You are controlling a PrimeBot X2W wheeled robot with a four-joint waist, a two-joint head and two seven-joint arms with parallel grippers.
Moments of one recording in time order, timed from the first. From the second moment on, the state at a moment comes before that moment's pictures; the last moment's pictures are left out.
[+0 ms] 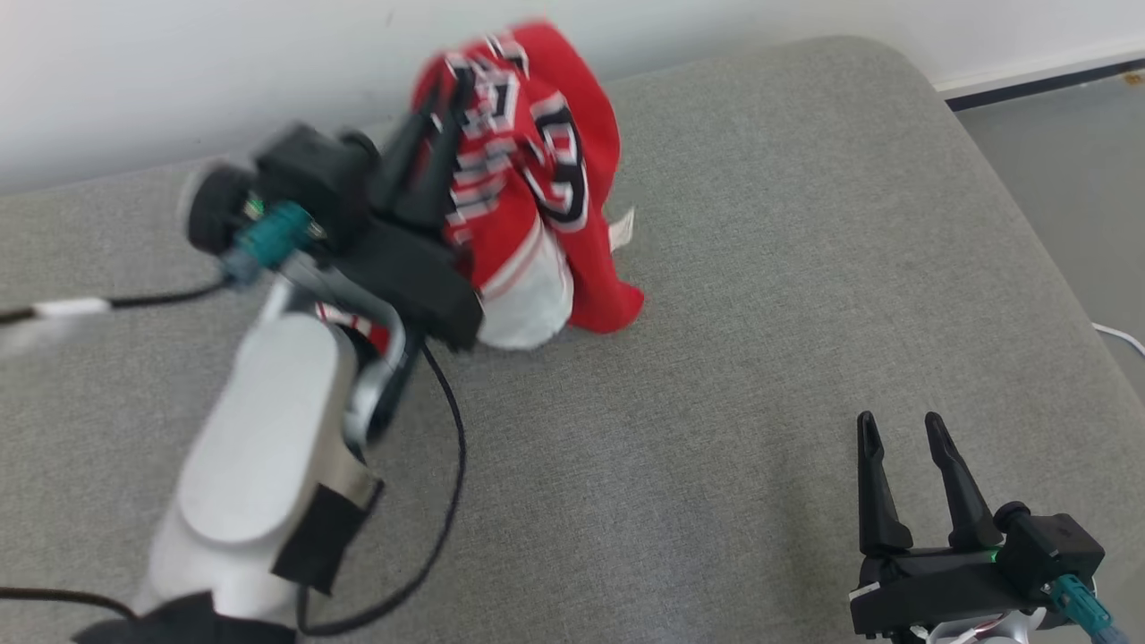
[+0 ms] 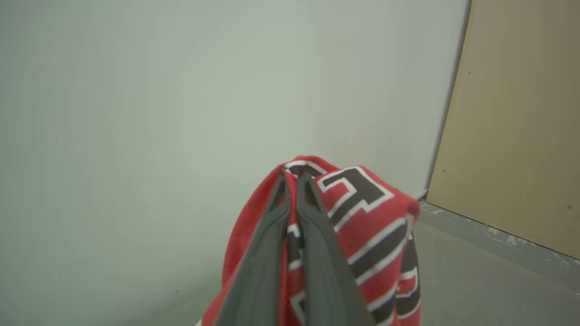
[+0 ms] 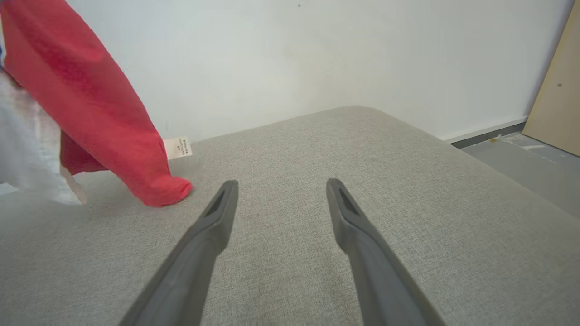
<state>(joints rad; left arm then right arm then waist) -0.84 0.14 -0.34 0.33 -0.33 -0.13 -0.04 -0.08 -0.05 -0.01 0.17 0.23 0.13 -0.26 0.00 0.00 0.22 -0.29</state>
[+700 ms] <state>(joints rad) -0.68 0.10 -0.56 0.69 -0.46 -0.13 -0.24 -0.07 -0.05 -0.01 0.17 0.21 0.13 -0.26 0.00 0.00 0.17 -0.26</state>
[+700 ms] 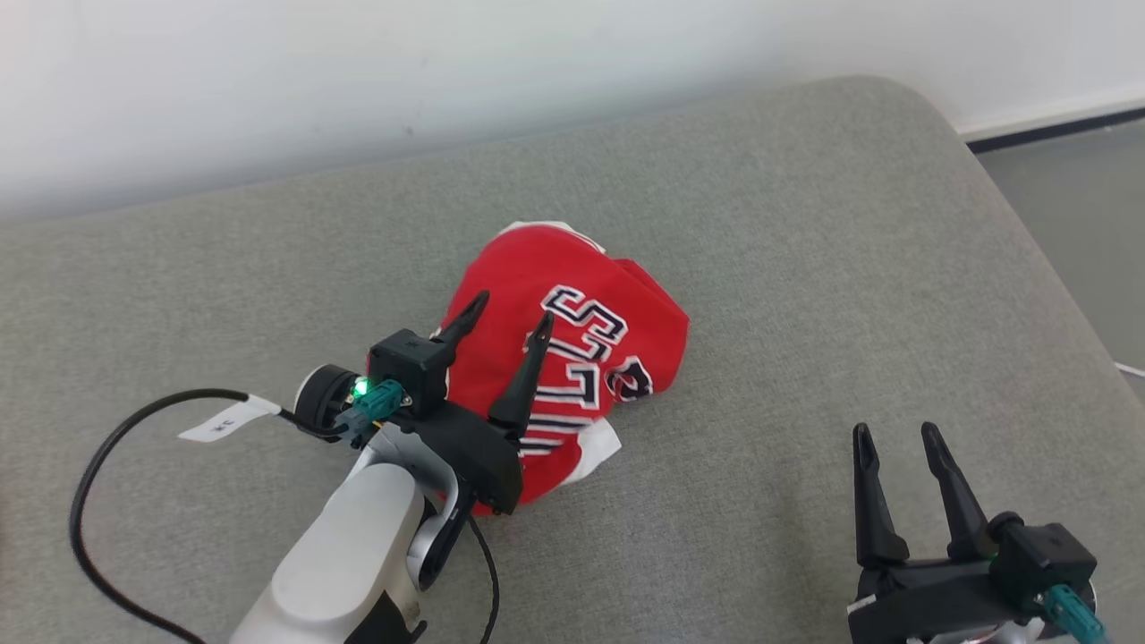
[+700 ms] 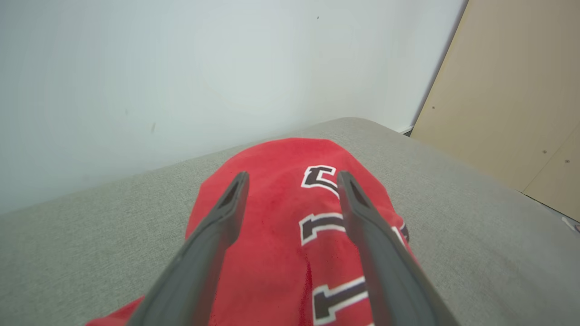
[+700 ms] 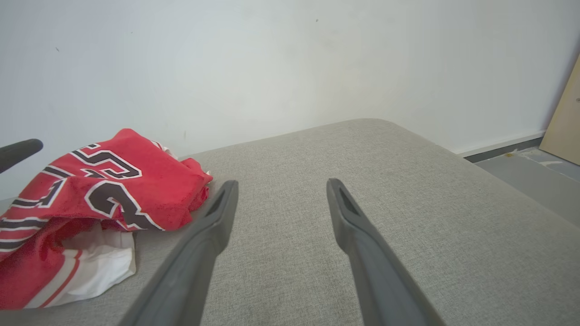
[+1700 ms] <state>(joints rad) -0.21 0.22 -0.12 0.22 -0.31 -0.04 -0.26 0.02 -0.05 -0.02 0.14 0.16 0.13 -0.26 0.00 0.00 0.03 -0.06</state>
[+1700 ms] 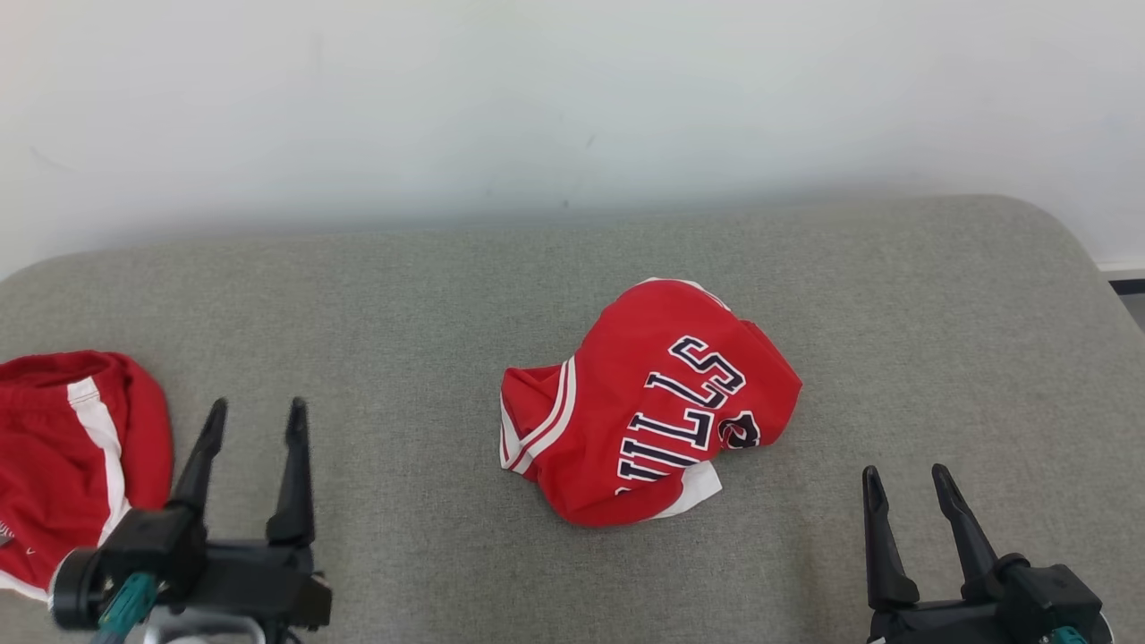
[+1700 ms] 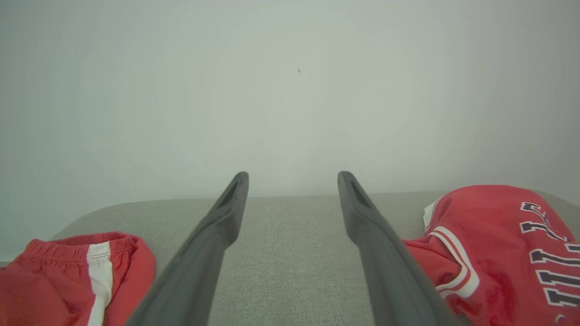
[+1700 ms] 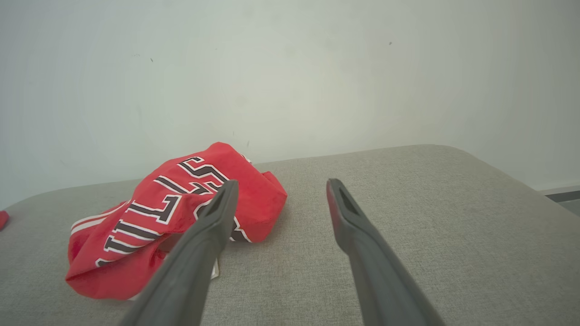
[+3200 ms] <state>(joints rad) 0.08 0.05 0.13 0.09 -0.11 -0.11 -0.26 0.05 -0.05 -0.03 0.18 0.14 0.13 -0.26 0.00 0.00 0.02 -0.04</state>
